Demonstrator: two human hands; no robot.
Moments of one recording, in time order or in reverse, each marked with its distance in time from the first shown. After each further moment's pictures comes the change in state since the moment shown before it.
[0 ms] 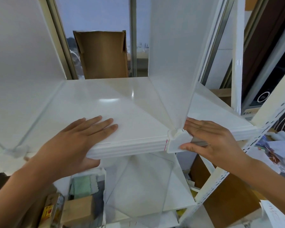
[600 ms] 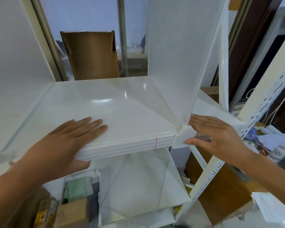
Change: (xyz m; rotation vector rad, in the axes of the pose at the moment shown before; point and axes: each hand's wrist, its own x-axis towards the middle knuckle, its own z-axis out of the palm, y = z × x) left_hand 0.001 -0.003 0.003 -0.074 -0.029 -0.013; right_hand -0.020 0.023 -0.016 0.018 -0.020 0.096
